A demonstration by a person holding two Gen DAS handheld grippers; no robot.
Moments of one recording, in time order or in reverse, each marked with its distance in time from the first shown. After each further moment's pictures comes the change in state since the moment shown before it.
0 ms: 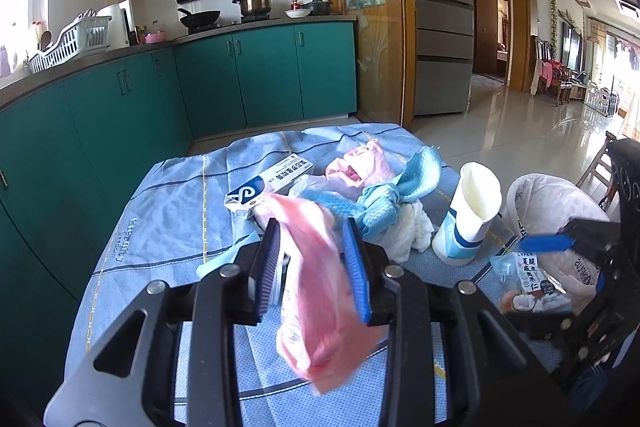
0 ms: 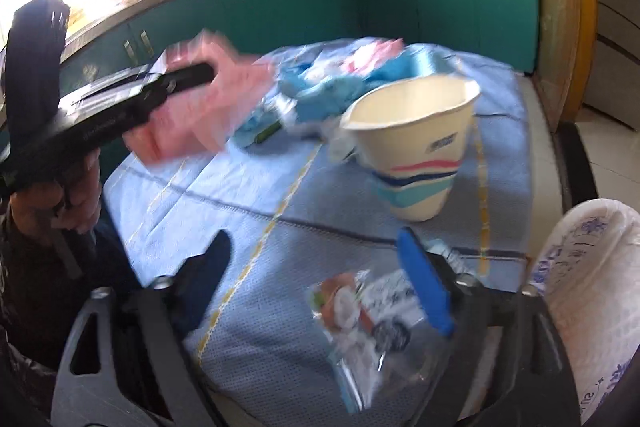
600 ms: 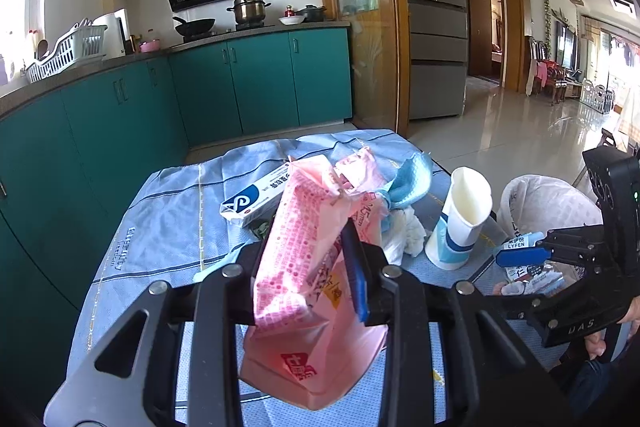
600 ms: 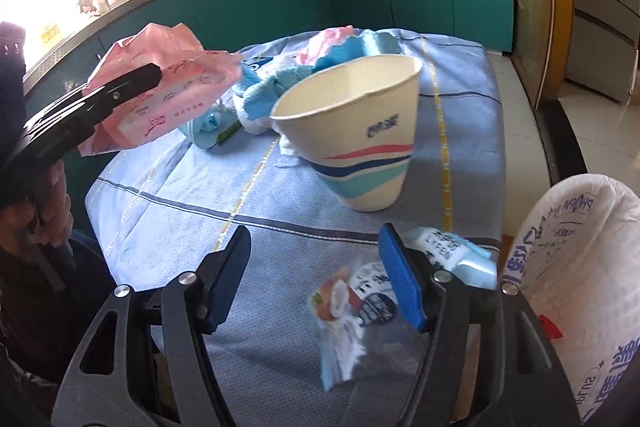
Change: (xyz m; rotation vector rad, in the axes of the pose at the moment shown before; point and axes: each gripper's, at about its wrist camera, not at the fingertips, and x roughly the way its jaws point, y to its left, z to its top) left arm -0.004 -0.004 0.002 0.018 -0.025 -0.013; right arm 0.011 -0.016 -0.007 0.056 0.048 0.023
